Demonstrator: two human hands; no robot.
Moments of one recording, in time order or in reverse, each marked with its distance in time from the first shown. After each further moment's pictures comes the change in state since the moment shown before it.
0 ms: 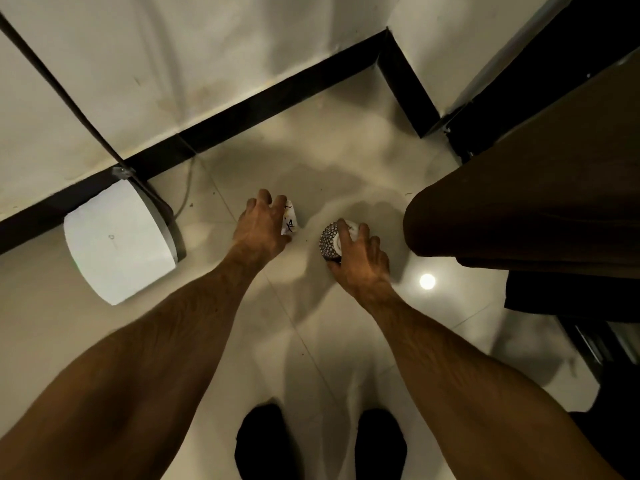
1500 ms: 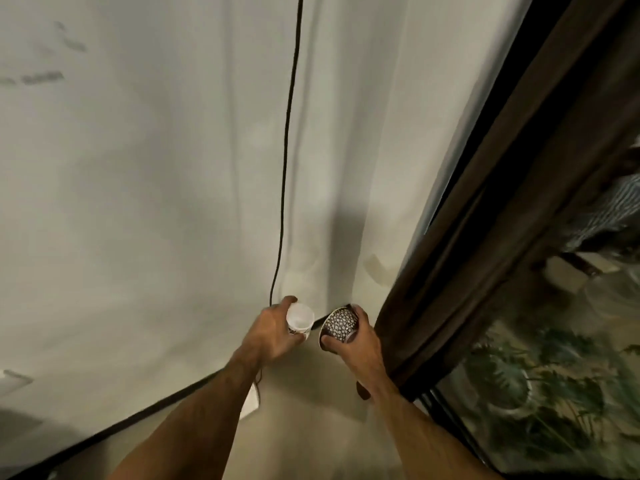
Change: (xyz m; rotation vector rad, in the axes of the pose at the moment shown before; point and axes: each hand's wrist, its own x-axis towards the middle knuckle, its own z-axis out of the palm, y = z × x) left_hand -0.399 0.170 -0.601 -0.337 0.285 0.130; right_hand -0.461 -0.121 -0.536 0.883 0.325 -0.137
